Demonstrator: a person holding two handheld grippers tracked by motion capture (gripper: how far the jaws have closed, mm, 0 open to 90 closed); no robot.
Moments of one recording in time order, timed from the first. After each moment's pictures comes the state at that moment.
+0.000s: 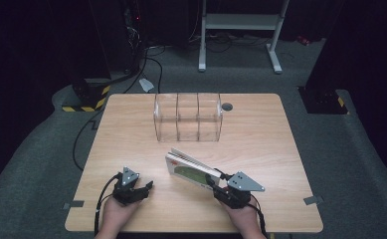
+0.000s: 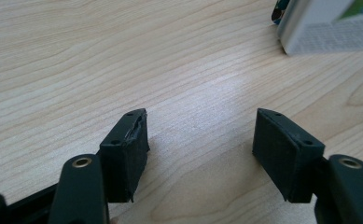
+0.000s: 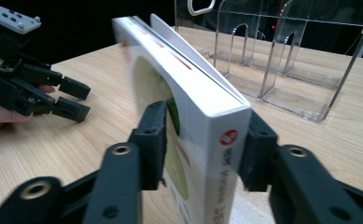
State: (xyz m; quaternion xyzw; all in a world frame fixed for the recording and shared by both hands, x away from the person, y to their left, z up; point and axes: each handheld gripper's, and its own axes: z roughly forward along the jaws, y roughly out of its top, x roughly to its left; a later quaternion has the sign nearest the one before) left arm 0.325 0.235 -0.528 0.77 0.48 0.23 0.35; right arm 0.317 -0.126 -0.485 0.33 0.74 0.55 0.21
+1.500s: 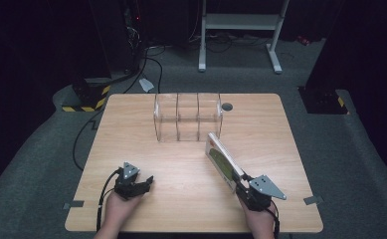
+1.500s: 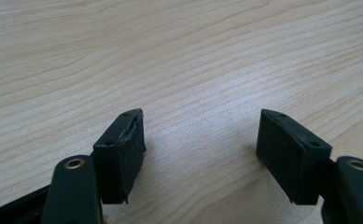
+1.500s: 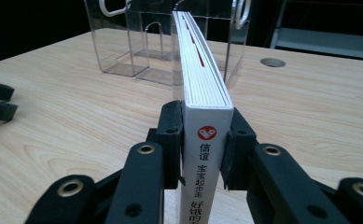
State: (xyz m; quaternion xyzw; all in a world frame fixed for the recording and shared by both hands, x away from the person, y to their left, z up) left arm 0.341 0.235 -0.528 0.76 0.50 0.23 0.35; right arm 0.306 -0.173 -0.483 0.42 0.70 0.51 0.29
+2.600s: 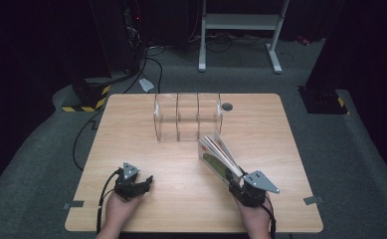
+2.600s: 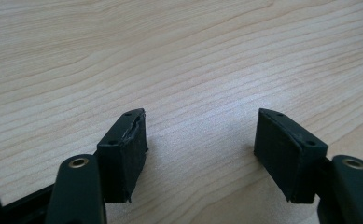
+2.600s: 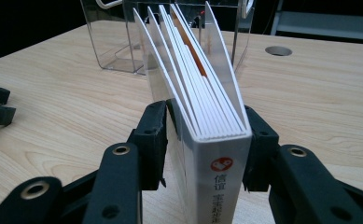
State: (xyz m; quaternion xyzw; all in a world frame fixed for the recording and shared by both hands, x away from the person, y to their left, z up) left arm 0.339 0.233 -0.528 0.75 0.51 0.24 0.34; right arm 0.315 -0.158 -0.479 0.44 0.70 0.49 0.27
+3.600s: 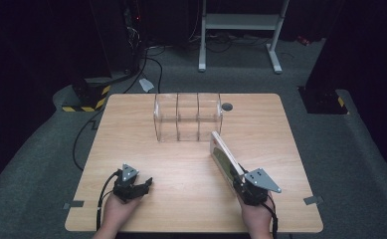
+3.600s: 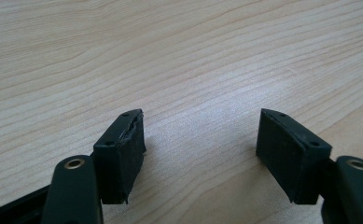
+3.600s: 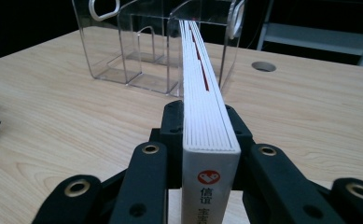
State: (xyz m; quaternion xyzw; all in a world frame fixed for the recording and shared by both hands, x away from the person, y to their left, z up) left arm 0.334 0.236 -0.528 0.76 0.50 0.23 0.34; right arm 0.312 -0.158 -0.460 0.43 0.70 0.48 0.31
